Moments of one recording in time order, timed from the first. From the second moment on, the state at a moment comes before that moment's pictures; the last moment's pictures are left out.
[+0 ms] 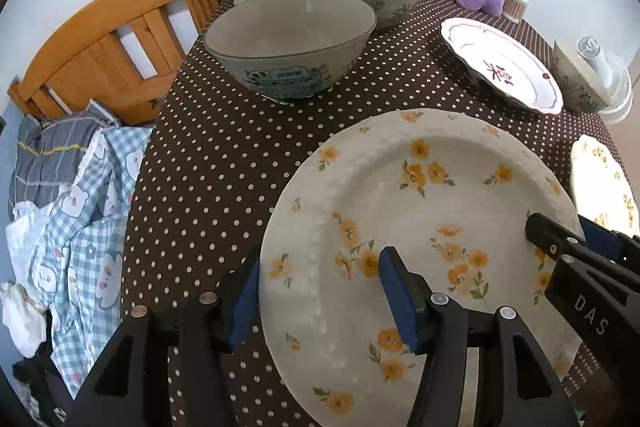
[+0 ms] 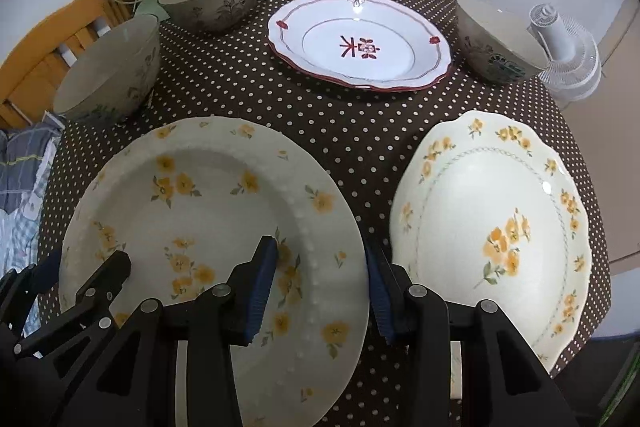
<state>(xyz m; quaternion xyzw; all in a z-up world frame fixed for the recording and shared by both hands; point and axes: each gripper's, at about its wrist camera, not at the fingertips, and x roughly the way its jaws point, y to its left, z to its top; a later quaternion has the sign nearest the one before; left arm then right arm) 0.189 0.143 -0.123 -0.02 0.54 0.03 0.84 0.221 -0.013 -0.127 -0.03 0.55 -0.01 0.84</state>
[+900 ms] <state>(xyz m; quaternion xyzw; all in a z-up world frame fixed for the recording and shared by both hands) 0.170 0.080 -0.071 -0.02 0.48 0.04 0.88 0.202 -0.082 -0.076 -0.02 0.51 0.01 0.86</state>
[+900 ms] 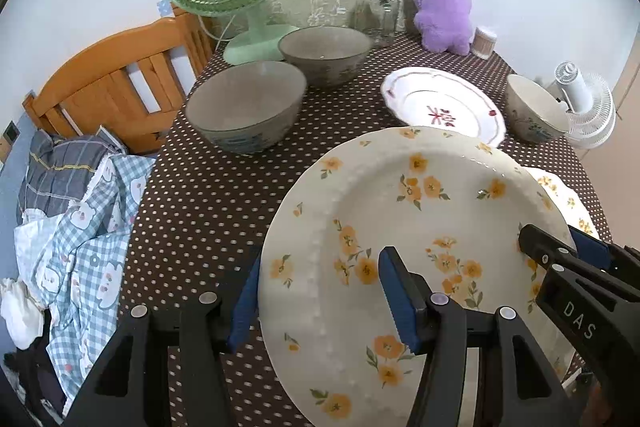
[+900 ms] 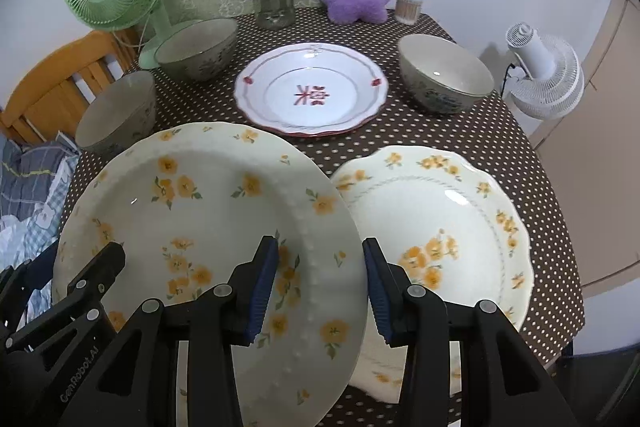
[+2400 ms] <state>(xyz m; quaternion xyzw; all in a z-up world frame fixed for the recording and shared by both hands) 0.190 -0.102 -0.112 0.00 0.52 0.01 0.85 0.217 -0.265 -0.097 -0.02 0.54 -0.04 0.84</state>
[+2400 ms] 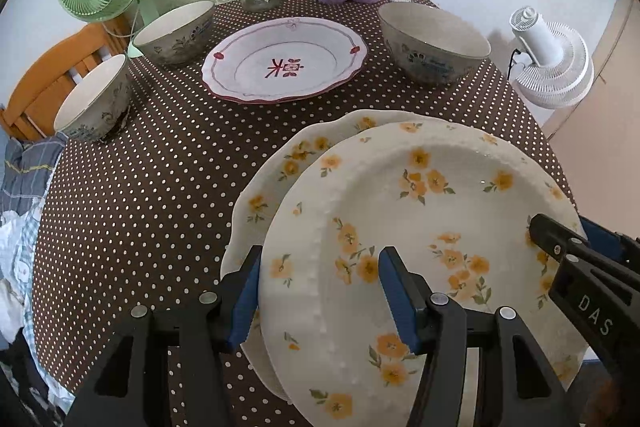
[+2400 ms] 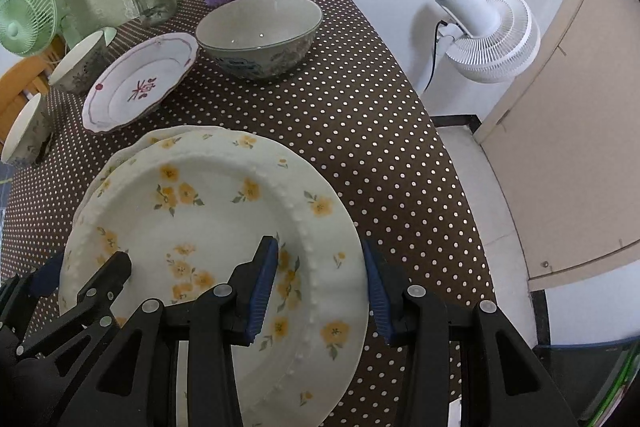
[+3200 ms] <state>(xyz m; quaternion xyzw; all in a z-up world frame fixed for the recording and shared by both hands) 0.200 -0.115 -0.126 0.06 0.53 0.04 0.85 0.216 -0.261 -0.105 -0.04 0.53 -0.01 0.84</state>
